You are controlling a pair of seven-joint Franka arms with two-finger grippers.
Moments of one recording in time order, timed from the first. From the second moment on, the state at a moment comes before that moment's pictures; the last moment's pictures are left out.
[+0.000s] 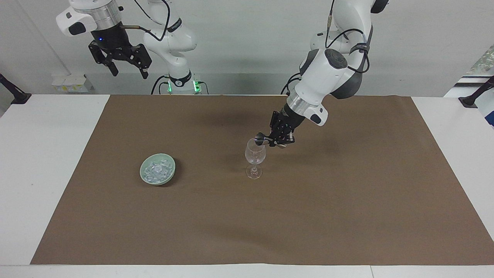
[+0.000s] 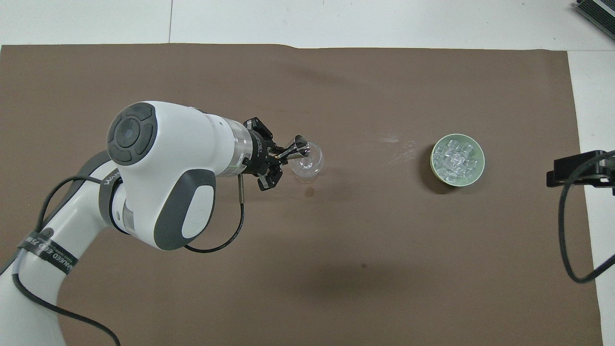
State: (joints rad) left arm 0.03 0.20 -0.61 -1.81 -0.24 2.26 -2.18; right arm 0.03 -0.07 0.00 -1.44 0.01 1.35 0.19
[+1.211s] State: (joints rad) left arm 0.03 0.20 -0.64 -1.76 -0.08 2.14 -2.25; right arm 0.03 -0.07 0.00 -1.44 0.01 1.35 0.19
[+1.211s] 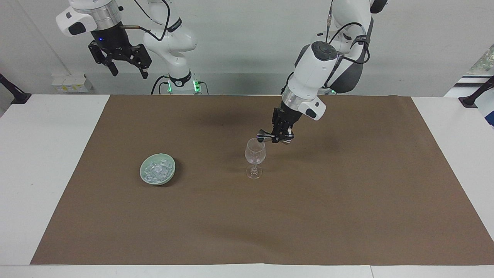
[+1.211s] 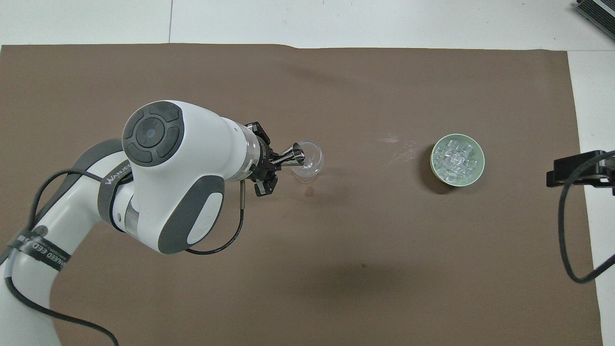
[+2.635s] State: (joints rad) left arm 0.03 0.28 -0.70 -1.66 0.09 2.02 -2.41; right arm 0.03 -0.07 0.00 -1.44 0.01 1.35 0.19
